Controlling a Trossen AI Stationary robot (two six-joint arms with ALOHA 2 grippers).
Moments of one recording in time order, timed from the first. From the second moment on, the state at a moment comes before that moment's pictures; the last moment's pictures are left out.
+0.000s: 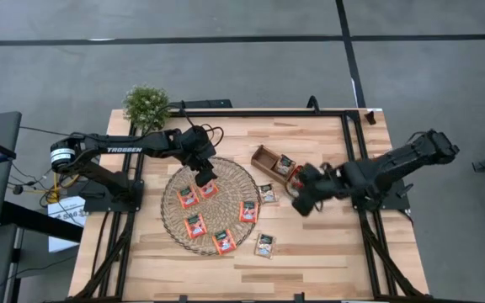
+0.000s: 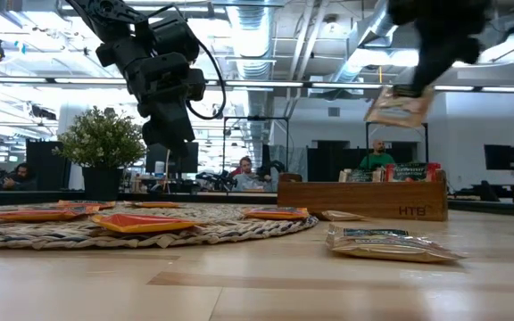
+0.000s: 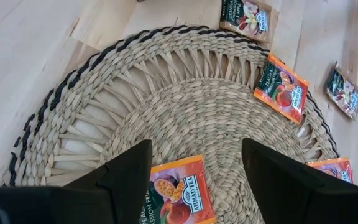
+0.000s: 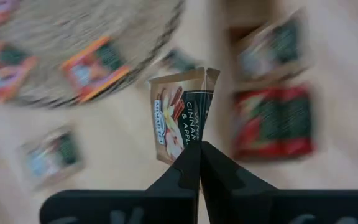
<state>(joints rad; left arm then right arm) 0.36 1.40 0.82 -0.36 0.32 -0.20 0.31 1.29 1.09 -1.03 0.35 0.89</state>
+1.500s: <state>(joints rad) 0.36 1.40 0.82 -0.30 0.32 -0.18 -0.07 1.68 1.23 -1.03 0.39 0.41</state>
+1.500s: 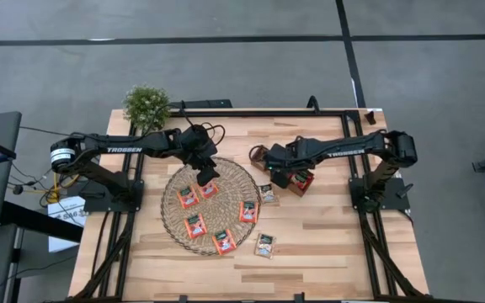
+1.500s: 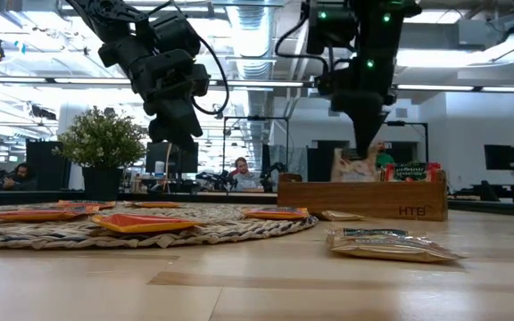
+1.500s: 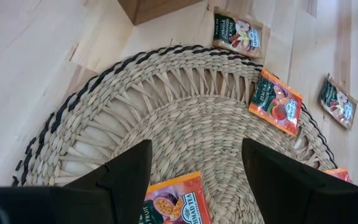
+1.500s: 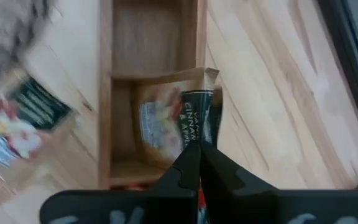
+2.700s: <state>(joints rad) 0.36 1.40 0.82 -0.29 0.32 -0.17 -0.07 1.74 1.23 -1.07 0.45 0.47</state>
